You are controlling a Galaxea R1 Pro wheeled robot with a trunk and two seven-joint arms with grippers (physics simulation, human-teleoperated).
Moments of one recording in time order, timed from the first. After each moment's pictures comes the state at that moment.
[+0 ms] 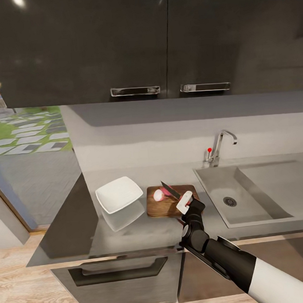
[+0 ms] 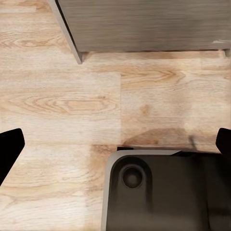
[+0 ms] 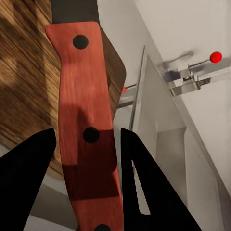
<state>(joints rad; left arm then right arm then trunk) 0.34 0.05 -0.07 -0.58 0.13 -0.58 0.05 -0.70 -0.18 0.98 -1.24 -0.03 0.94 -0.56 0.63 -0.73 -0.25</state>
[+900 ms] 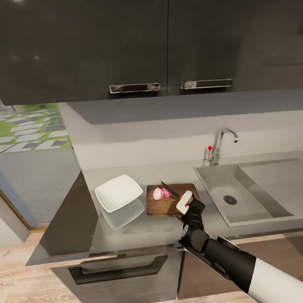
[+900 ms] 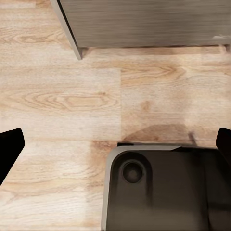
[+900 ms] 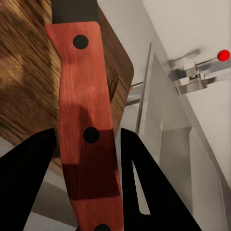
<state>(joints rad) 0.34 0.05 -0.07 -0.58 0.13 -0.58 0.05 -0.70 -0.18 0.97 -1.24 -0.03 0.94 -0.56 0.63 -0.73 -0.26</state>
